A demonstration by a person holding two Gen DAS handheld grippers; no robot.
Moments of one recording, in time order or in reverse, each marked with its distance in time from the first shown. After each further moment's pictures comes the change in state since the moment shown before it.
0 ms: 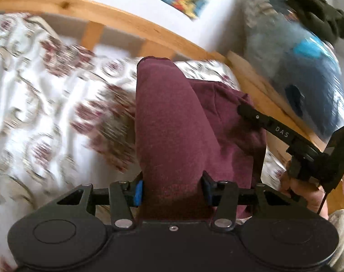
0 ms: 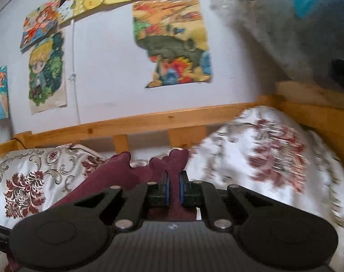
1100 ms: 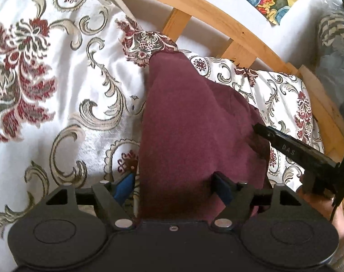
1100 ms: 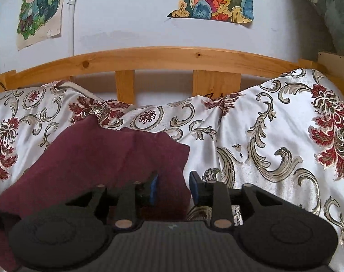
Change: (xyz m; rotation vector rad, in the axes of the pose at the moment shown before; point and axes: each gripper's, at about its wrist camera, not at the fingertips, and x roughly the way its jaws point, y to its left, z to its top) left arm 0.021 0.089 0.029 -0.161 0.070 0.225; right arm 0.120 0.058 -0.032 -0.129 0.275 -0.062
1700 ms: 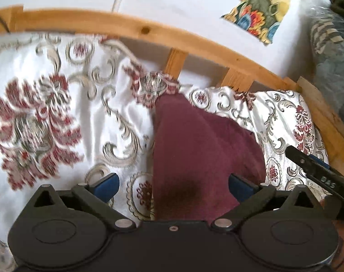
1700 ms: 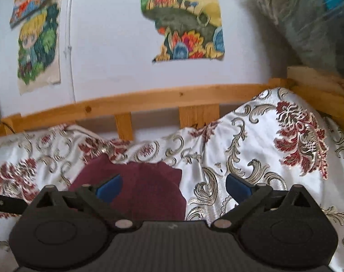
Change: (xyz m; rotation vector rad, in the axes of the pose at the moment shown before) left arm -0.063 -0.022 0.012 0.095 -0.141 0.100; right arm -0.091 0.001 0.003 0.132 -0.166 -0.021
